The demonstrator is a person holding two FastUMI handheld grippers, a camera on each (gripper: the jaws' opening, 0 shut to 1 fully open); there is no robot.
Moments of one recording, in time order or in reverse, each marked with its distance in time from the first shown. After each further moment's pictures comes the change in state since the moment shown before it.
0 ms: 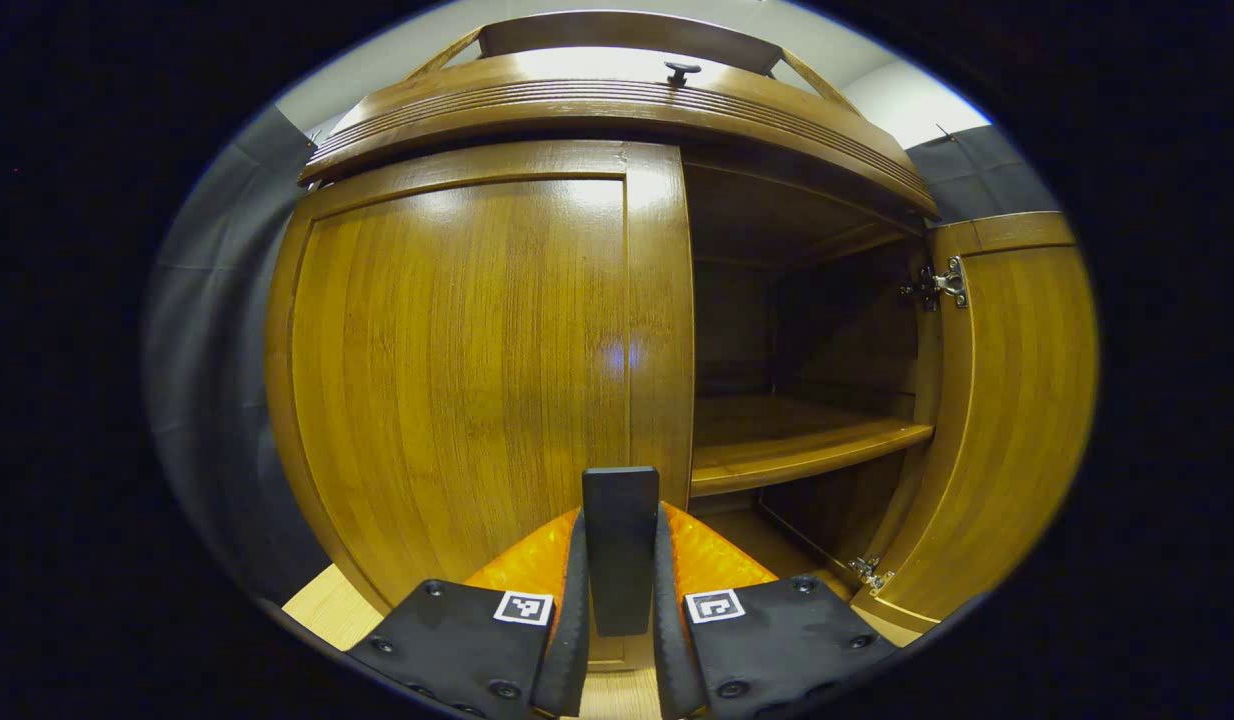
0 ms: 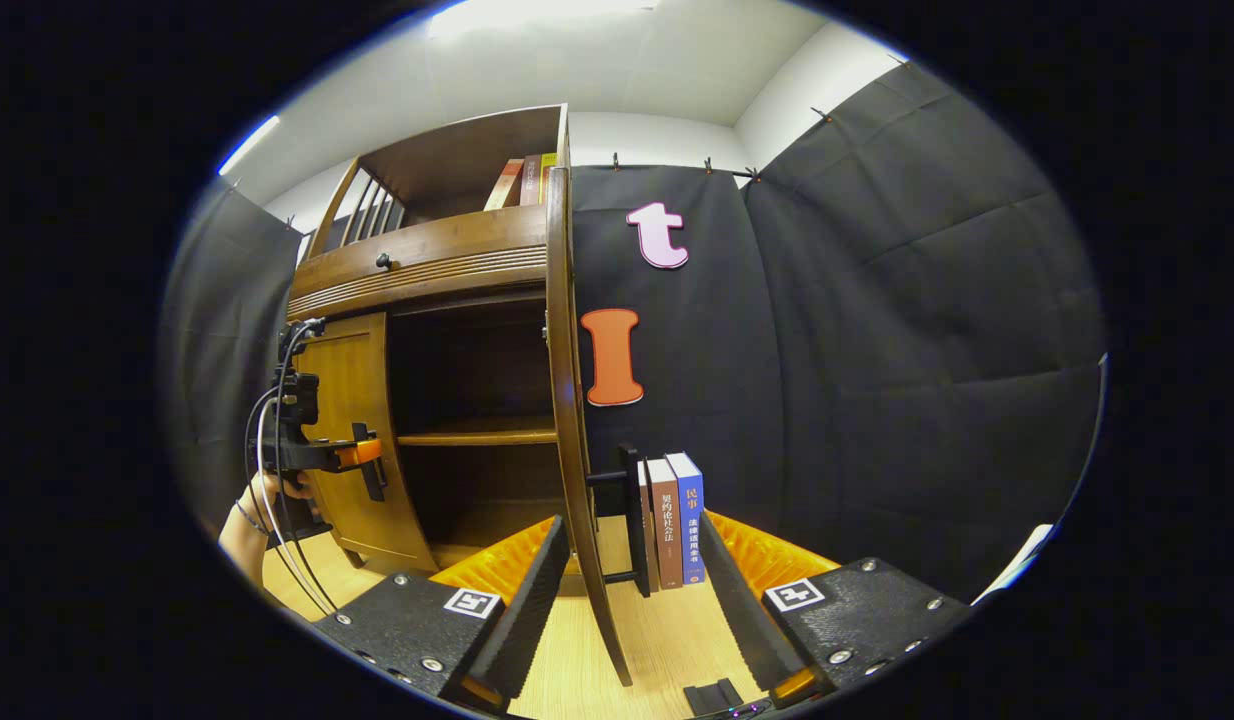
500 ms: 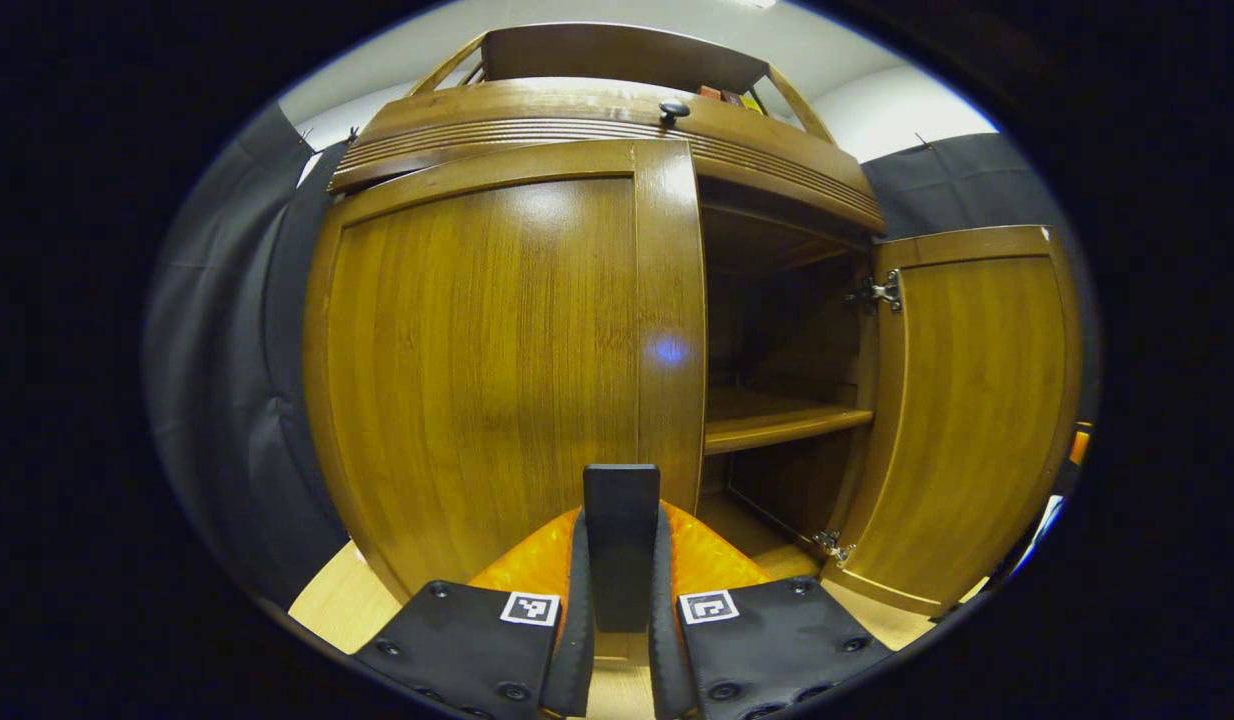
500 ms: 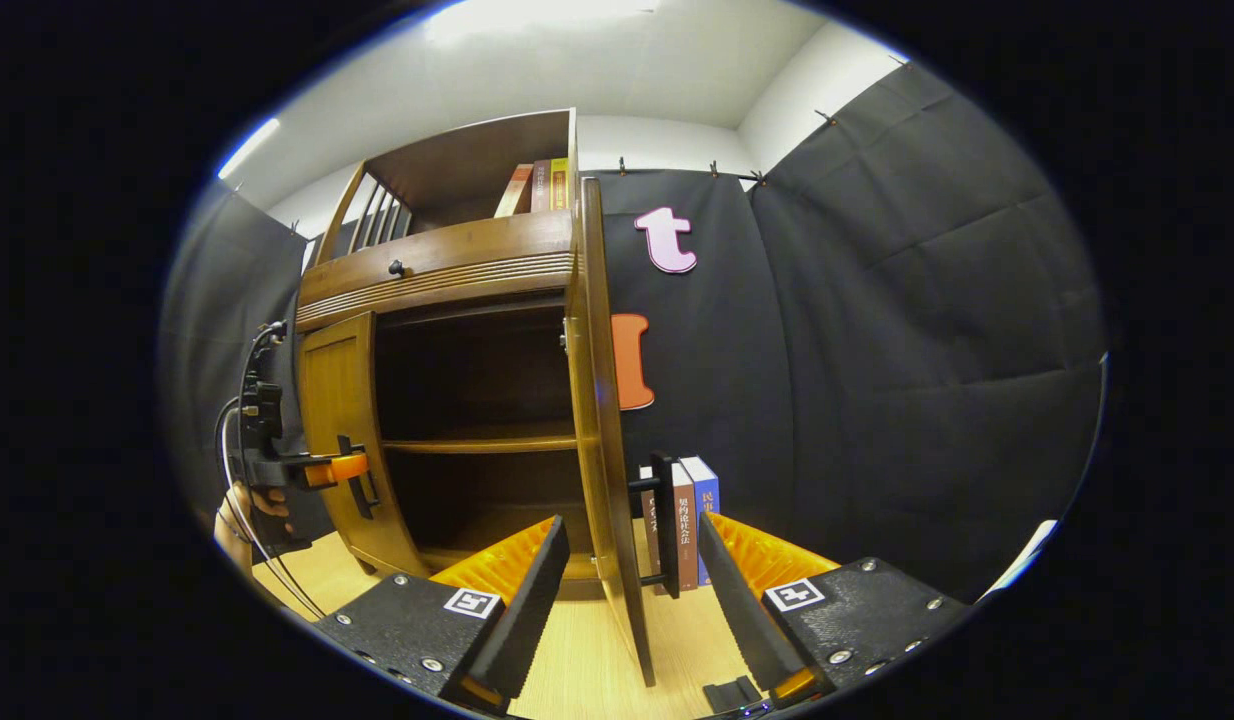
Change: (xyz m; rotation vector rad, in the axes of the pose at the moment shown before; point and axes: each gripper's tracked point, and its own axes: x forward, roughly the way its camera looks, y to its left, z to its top) left arm -0.076 0.010 0.000 0.008 0.004 -0.107; right arm -0.006 0.027 0.008 0.010 -0.009 0.021
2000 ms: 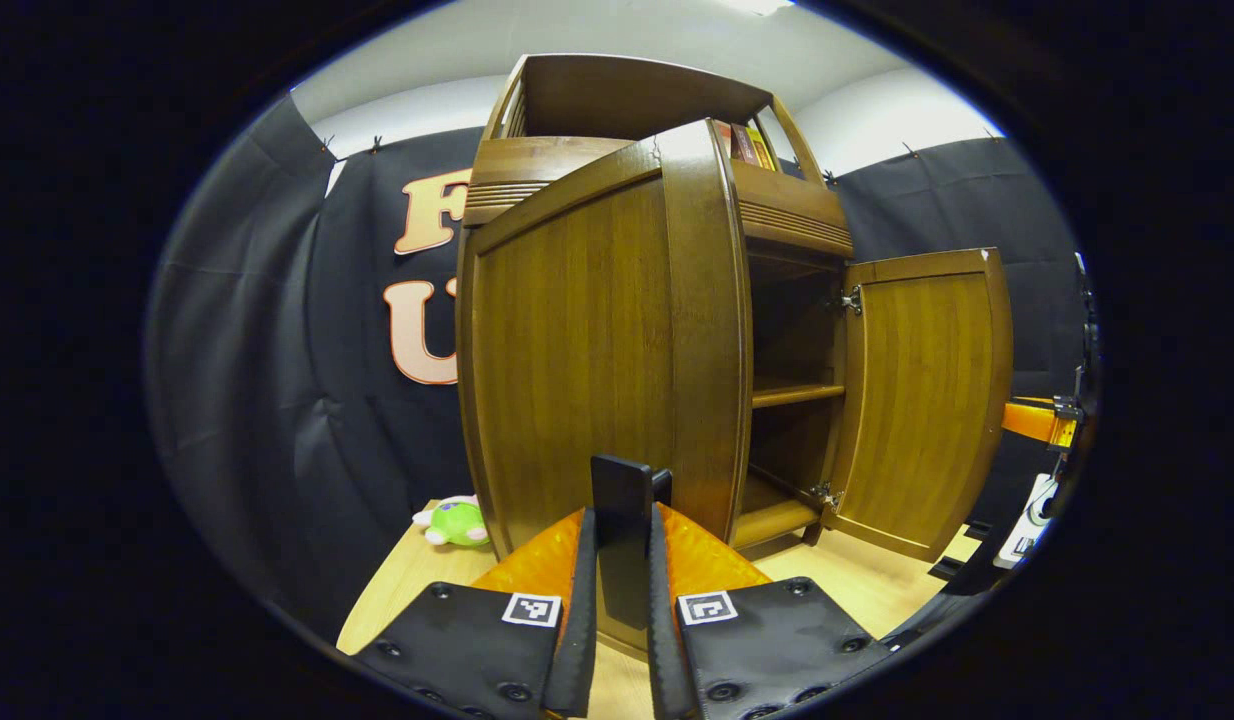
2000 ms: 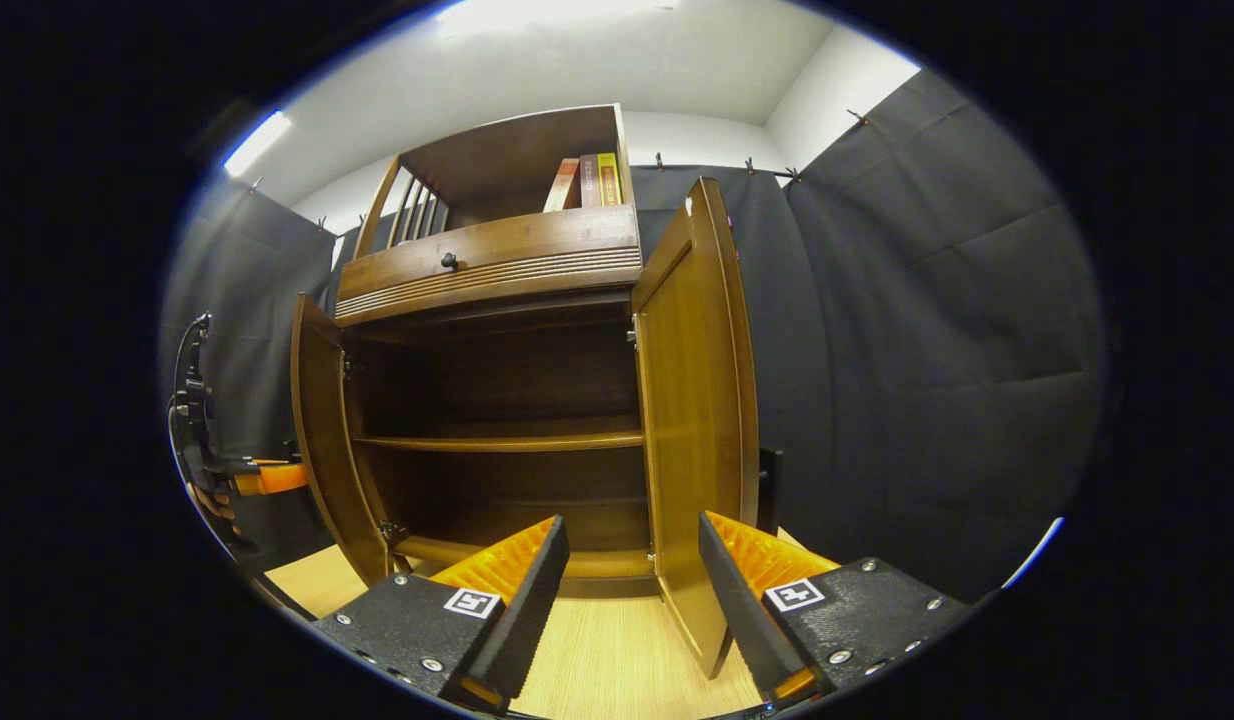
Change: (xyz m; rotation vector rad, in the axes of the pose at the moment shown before) left arm -0.145 0.079 -0.003 0.018 0.010 0.020; right arm -0.004 0.070 0.003 -0.001 0.029 0.085
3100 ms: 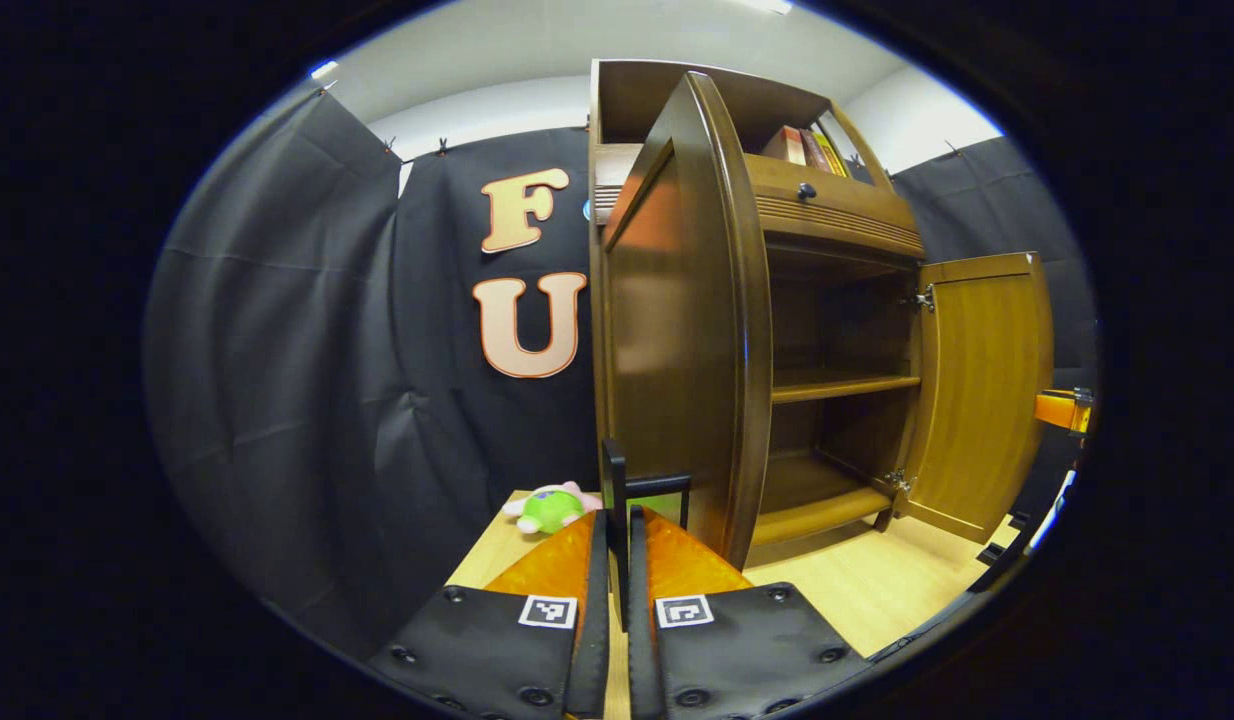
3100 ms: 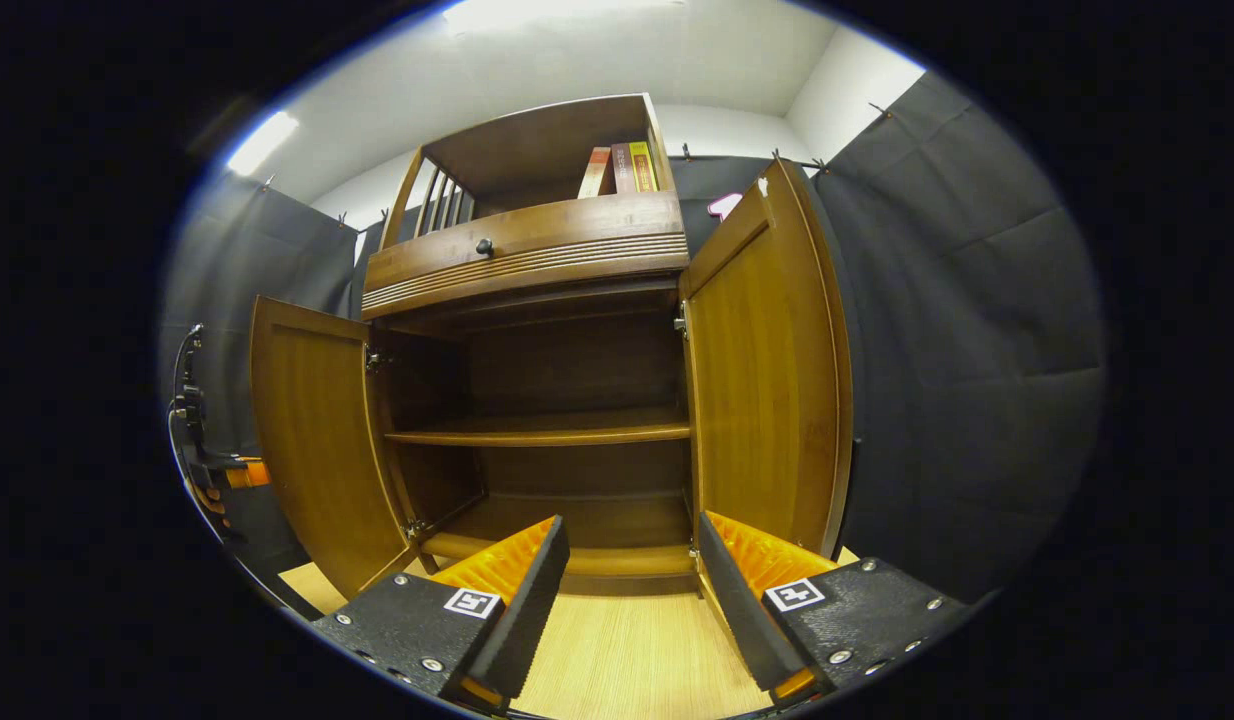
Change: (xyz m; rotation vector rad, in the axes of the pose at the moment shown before) left arm -0.042 0.105 -0.014 -0.002 0.005 0.194; right arm 0.015 0.044 -0.007 0.003 0.015 0.074
